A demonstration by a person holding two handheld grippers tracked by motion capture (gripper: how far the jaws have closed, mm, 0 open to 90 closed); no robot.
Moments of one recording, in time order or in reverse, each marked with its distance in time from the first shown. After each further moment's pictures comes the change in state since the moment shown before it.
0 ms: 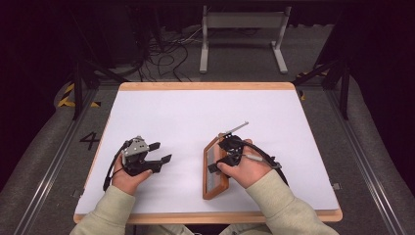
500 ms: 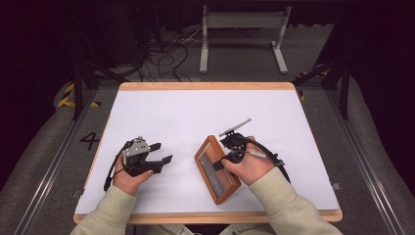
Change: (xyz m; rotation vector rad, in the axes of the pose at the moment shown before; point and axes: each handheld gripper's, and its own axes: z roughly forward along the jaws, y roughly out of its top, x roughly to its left) left arm -0.002 -0.001 0.003 0.007 -0.006 -0.002; right arm -0.003 0.004 -0.011 0.028 0.024 -0.002
